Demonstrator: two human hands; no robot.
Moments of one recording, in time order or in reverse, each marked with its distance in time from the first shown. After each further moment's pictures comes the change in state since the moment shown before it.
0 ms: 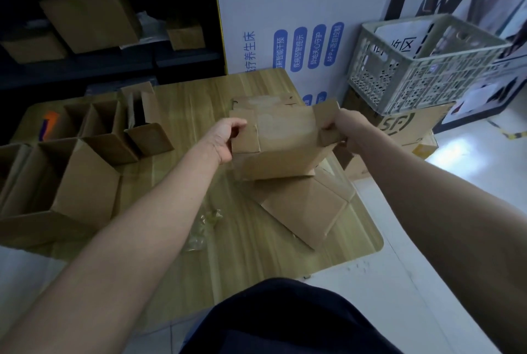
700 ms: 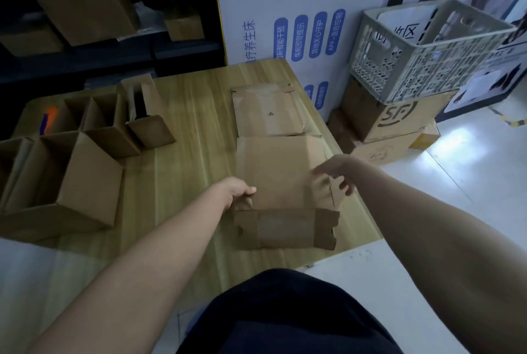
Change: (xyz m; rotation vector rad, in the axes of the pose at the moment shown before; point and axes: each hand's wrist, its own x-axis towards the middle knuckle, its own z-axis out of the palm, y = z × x) left_hand 0.011 -0.110 -0.032 0.721 0.106 -0.333; right_hand -0.009 0.083 0.022 -0.678 -0.296 0.363
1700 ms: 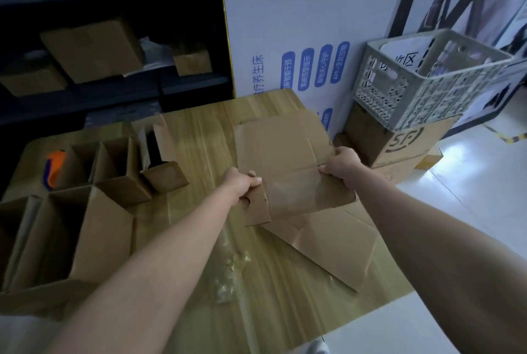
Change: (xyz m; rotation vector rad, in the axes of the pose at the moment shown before) left_hand 0.034 0.078 -0.086 -0.263 0.165 0.324; right_hand 0.025 -0.100 -0.020 0.298 0.461 -0.305
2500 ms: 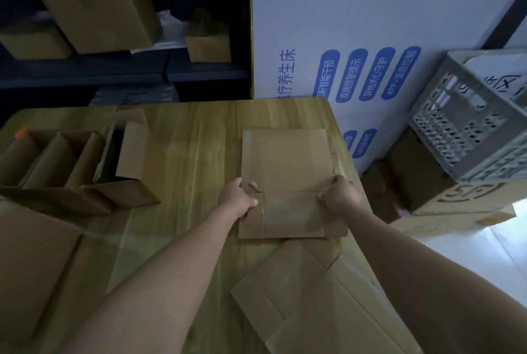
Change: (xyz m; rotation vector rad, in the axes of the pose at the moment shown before) left_hand 0.151 0.002 0.052 0.253 0.199 -0.056; right_hand 0.192 0.011 0.072 -0.414 -0.104 -0.071
